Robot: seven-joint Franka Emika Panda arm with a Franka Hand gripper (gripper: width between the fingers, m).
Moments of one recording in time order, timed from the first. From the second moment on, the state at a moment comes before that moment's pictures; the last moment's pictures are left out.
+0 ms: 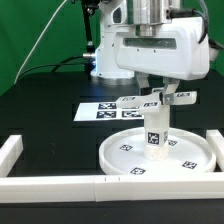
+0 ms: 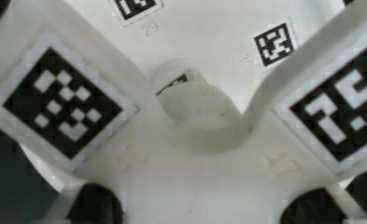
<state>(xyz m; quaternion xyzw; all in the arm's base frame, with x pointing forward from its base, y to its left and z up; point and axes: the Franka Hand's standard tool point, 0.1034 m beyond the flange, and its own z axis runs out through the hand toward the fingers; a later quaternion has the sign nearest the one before) 0.560 0.038 0.105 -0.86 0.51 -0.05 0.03</state>
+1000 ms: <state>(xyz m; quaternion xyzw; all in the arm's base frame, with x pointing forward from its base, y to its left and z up) 0.563 0.040 0.134 -0.99 0.09 -0.04 0.03</state>
